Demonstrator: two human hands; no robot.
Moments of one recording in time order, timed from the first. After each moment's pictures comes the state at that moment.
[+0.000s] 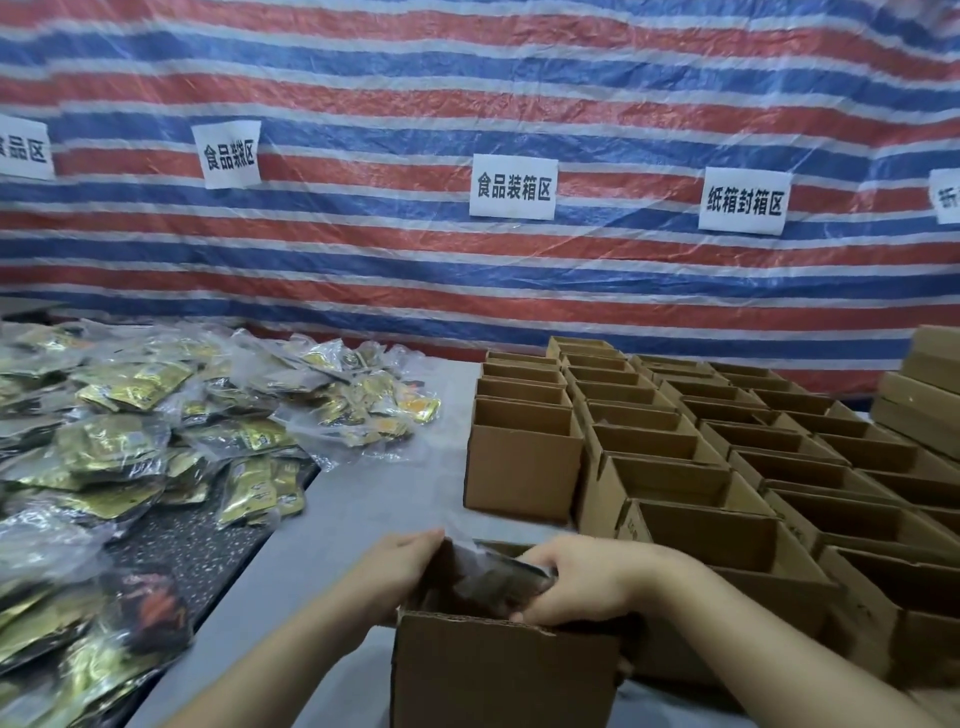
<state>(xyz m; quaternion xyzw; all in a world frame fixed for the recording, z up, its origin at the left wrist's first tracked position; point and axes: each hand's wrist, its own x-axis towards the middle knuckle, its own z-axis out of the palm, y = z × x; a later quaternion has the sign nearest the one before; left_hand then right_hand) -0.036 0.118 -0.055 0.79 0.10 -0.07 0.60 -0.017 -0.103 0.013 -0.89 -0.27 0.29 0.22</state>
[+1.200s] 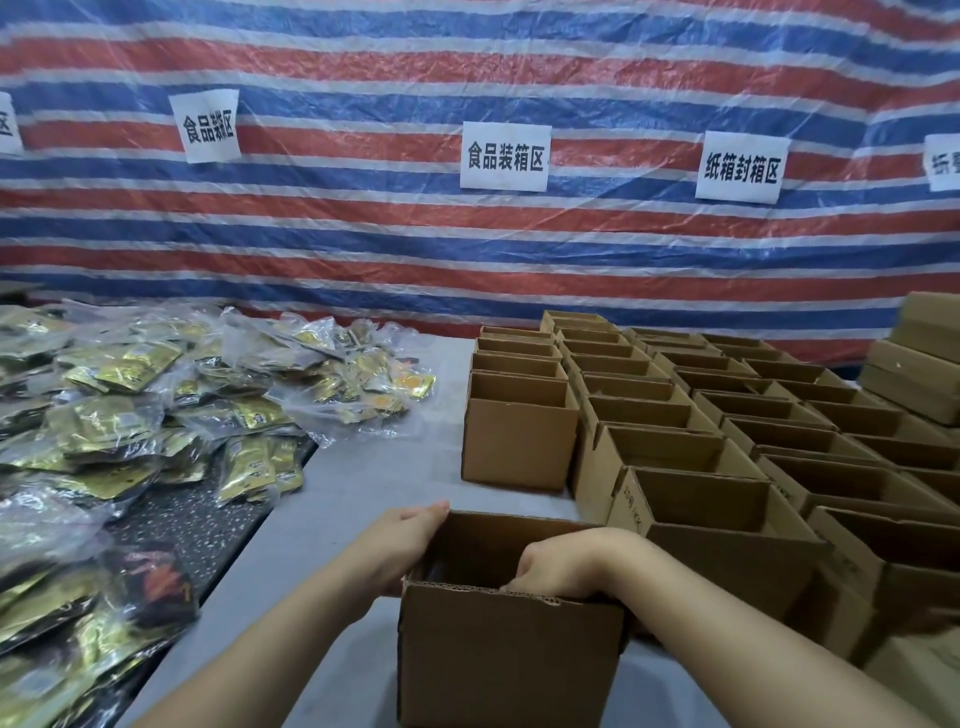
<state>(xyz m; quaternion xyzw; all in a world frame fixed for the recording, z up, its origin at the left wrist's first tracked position) -0.038 0.115 -0.053 0.78 0.11 -0.09 0.61 -0.009 -0.079 -0.021 -0.91 -0.16 0.37 0.09</state>
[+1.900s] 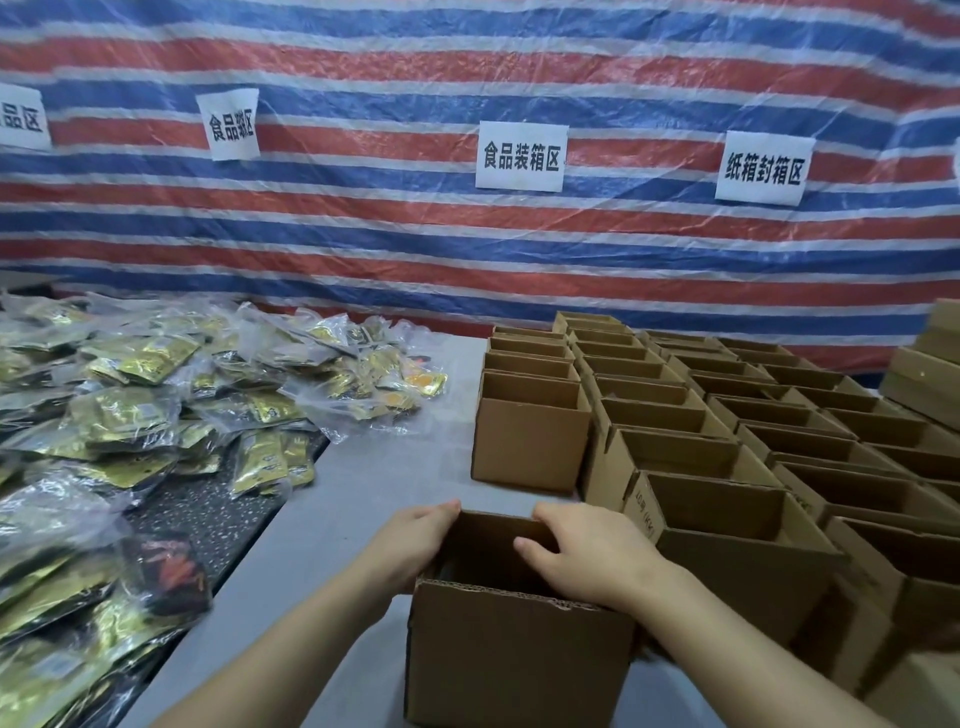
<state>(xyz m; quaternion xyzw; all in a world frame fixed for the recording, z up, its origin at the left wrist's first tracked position) -0.046 0.107 -0.044 0.76 0.13 -0.08 0.63 -0.025 -0.096 -0.025 -0.98 -0.20 -0.02 0.04</state>
